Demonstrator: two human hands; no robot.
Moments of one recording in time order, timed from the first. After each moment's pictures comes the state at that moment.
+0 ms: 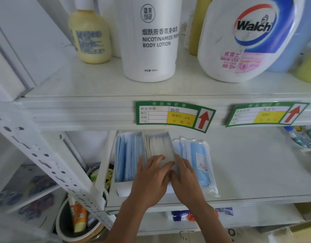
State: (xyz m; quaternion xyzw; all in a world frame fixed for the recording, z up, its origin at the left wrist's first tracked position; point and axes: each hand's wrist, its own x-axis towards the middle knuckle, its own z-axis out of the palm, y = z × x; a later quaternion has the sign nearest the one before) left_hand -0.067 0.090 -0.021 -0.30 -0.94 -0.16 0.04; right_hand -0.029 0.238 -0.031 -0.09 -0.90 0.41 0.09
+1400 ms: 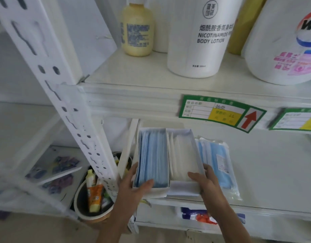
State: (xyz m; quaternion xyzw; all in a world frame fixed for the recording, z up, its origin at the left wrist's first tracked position) left_hand -0.023 -0.006 -0.046 0.06 -0.69 -0.72 -0.08; right_hand -0.014 0.240 -0.035 -0.22 -0.67 0.71 -0.04
